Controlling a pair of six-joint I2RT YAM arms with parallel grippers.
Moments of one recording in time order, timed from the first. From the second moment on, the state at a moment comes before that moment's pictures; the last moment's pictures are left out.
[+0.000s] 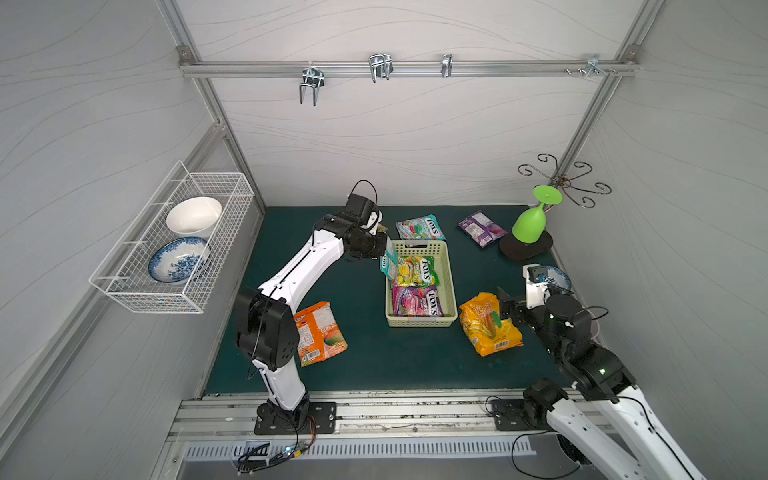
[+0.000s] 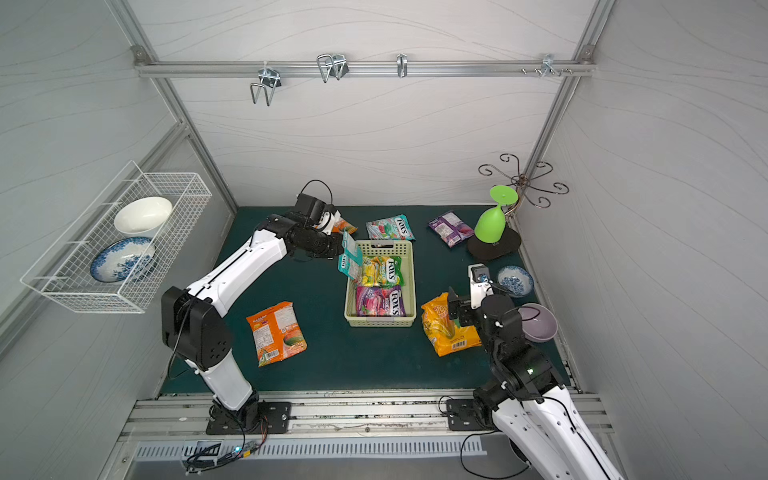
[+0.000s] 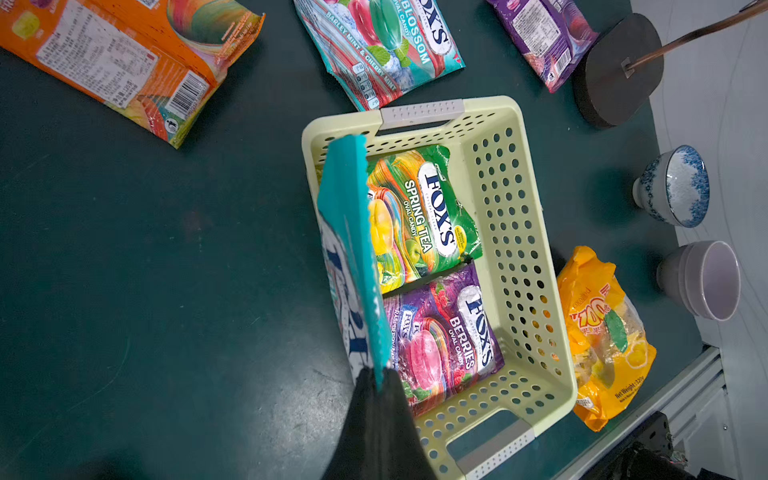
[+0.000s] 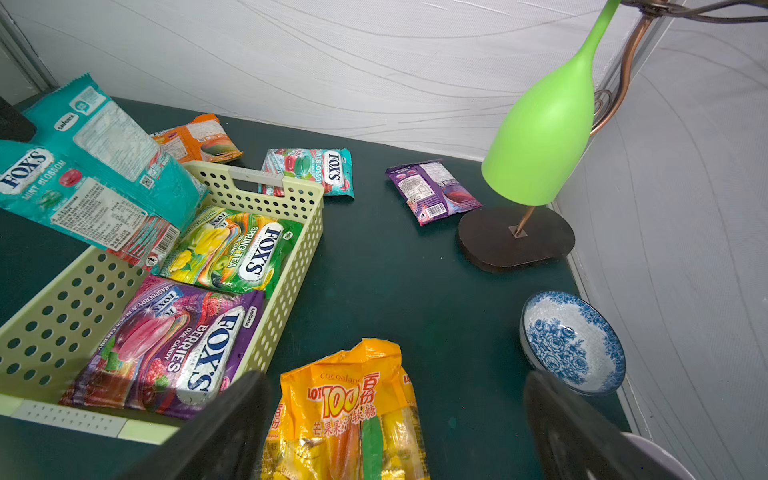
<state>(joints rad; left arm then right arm) -0.41 1.76 1.64 -0.88 0.24 -0.31 0.52 0.49 0.66 -0.56 0.35 0.00</state>
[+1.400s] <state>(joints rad) -0.56 1.75 1.77 -0.92 0.18 -0.28 0.52 0.58 0.70 -0.59 0.32 0.03</state>
